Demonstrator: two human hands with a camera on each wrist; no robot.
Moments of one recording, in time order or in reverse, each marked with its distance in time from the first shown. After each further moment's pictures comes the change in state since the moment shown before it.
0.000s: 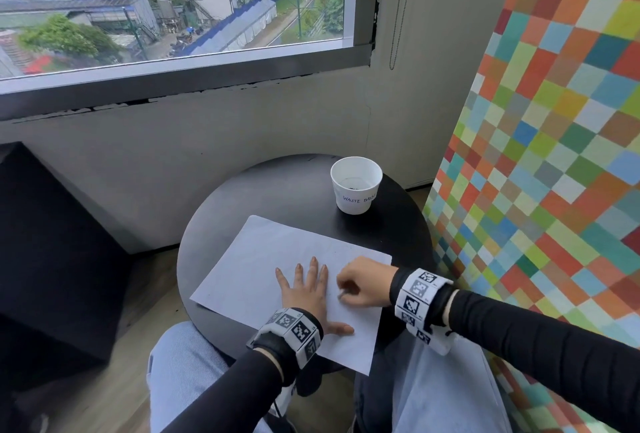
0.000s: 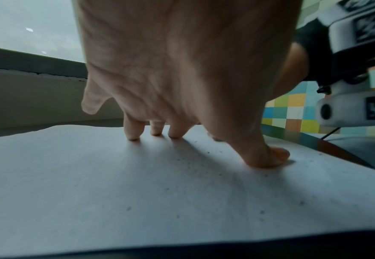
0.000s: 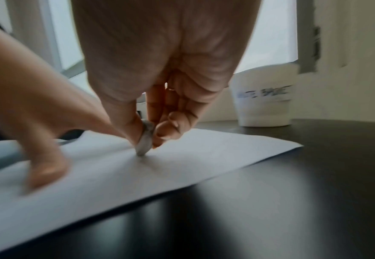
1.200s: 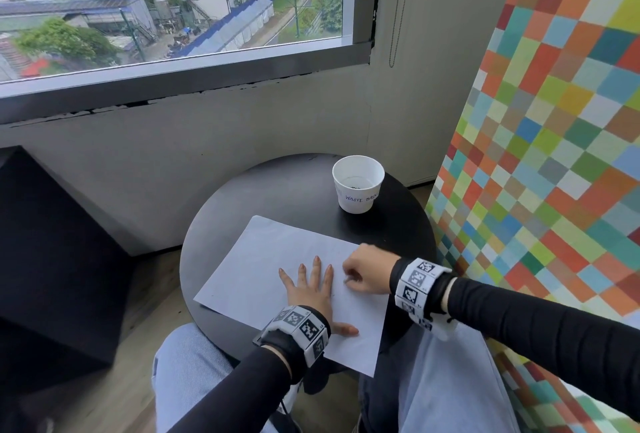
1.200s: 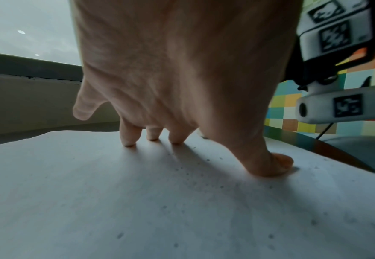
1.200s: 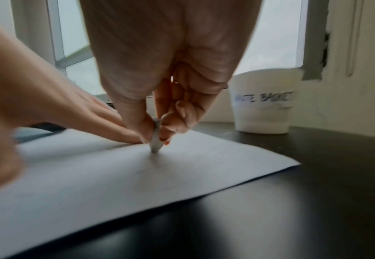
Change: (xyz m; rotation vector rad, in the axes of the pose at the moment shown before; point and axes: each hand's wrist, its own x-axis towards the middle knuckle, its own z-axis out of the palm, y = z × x) left_hand 0.003 0.000 -0.004 0.038 -0.065 0.000; right_hand 0.010 0.003 -0.016 -0.078 0.020 0.062
